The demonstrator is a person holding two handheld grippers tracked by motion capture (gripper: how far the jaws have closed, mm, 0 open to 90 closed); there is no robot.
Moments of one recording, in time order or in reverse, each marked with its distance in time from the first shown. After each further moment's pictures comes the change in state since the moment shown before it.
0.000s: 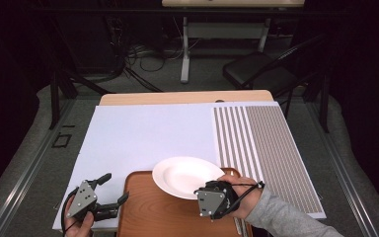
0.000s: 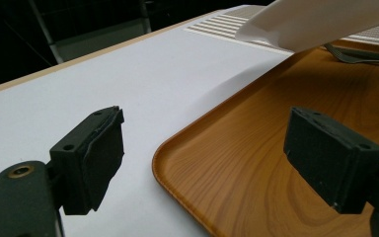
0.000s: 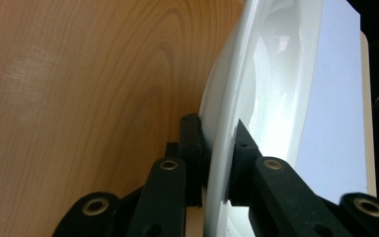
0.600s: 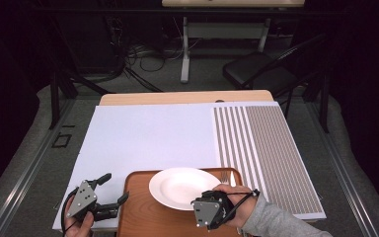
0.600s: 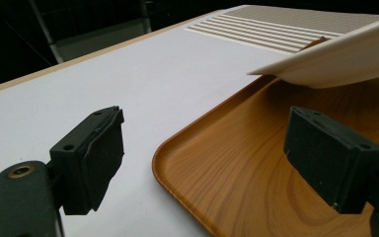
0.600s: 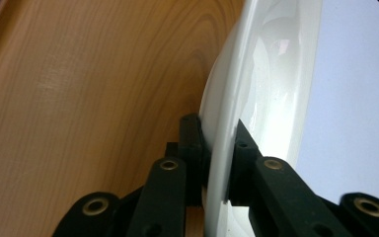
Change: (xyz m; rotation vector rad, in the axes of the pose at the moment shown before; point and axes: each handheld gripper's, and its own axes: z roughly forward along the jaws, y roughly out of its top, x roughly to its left) left arm 0.000 0.000 0.000 -0.002 0.001 -0.001; right arm 0.019 0.004 0.015 -0.015 0.057 -0.021
